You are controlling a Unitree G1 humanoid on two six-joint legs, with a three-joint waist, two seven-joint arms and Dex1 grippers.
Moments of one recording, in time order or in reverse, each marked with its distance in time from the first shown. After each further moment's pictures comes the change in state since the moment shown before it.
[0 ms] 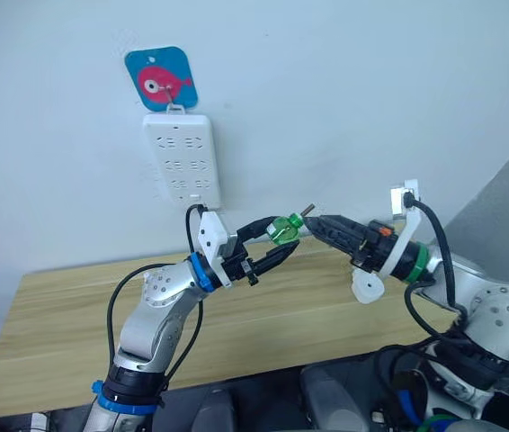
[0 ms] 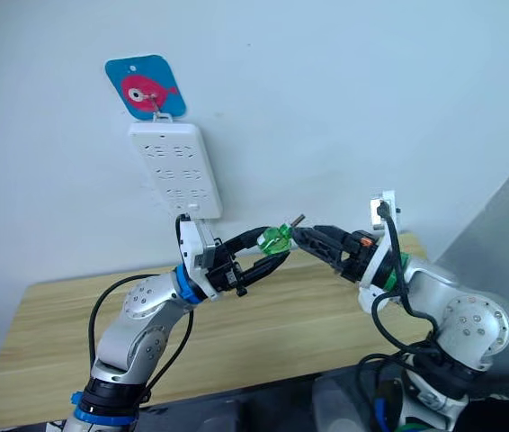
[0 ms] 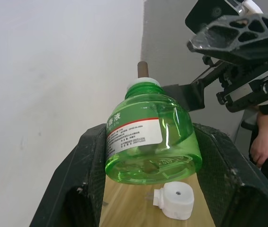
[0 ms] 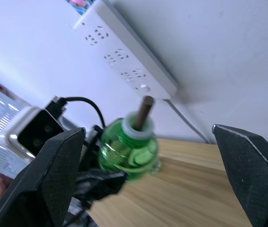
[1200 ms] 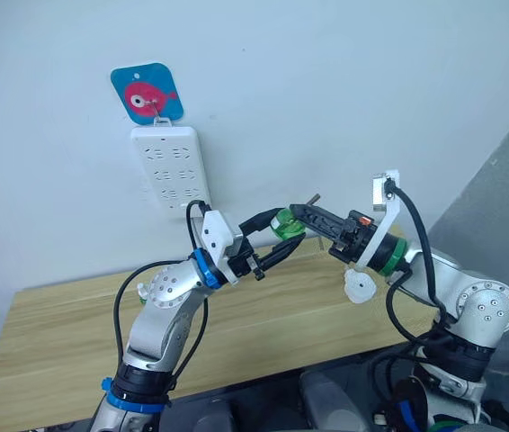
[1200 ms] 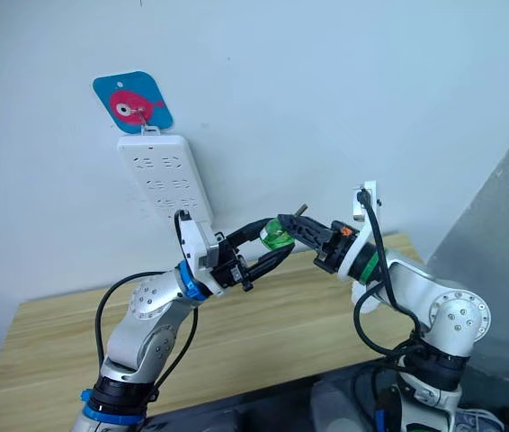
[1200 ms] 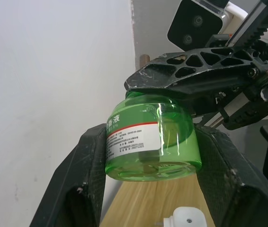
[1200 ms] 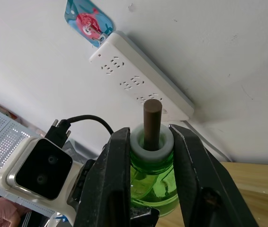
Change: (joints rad) left arm -0.012 -0.029 -0.025 0.001 0.039 -0.089 0.031; right arm 0.046 -0.109 0.231 0.127 0.490 -0.296 -0.463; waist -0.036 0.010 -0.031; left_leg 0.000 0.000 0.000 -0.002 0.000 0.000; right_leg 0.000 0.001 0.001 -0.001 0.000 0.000
